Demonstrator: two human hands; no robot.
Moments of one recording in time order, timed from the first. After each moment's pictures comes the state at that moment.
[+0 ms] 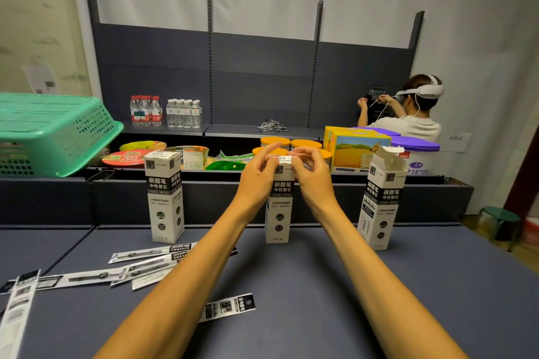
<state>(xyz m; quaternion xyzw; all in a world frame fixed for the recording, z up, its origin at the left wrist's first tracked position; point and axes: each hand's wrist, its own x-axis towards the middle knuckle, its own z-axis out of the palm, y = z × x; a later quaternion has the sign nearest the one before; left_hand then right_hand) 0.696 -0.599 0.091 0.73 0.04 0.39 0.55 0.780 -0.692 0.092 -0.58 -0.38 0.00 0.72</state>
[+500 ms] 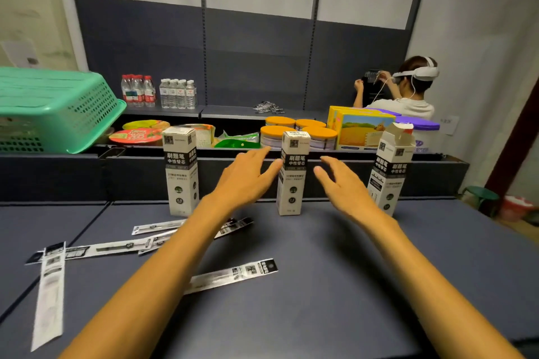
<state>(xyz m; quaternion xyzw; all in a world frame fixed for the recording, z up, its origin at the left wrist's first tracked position) 0.639 -0.569 0.075 0.93 0.16 0.26 0.19 0.766 -0.748 0.063 -0.86 -0.36 -0.07 0.35</state>
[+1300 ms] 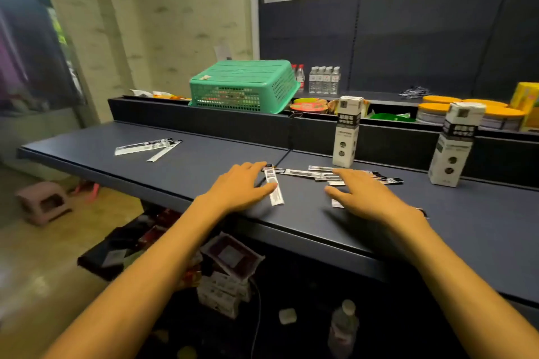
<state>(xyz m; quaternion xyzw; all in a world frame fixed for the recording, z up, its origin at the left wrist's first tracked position) 0.295 -0.542 0.032 0.90 0.41 0.13 0.05 0.534 -0.669 0.028 -0.78 -0.61 0.02 0.14</state>
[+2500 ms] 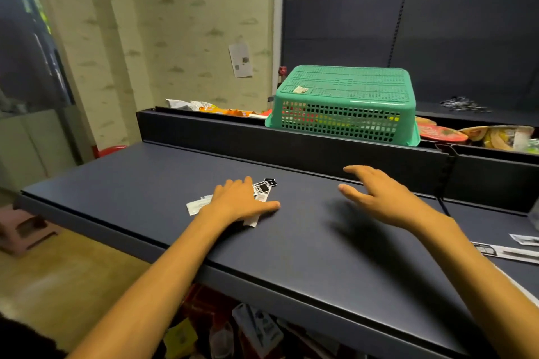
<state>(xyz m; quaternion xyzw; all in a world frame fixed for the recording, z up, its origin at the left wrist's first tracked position) 0.102 -0.168 0.013 0.87 0.49 0.05 0.04 0.329 -0.344 0.054 -0.78 -0.60 0.00 0.17</state>
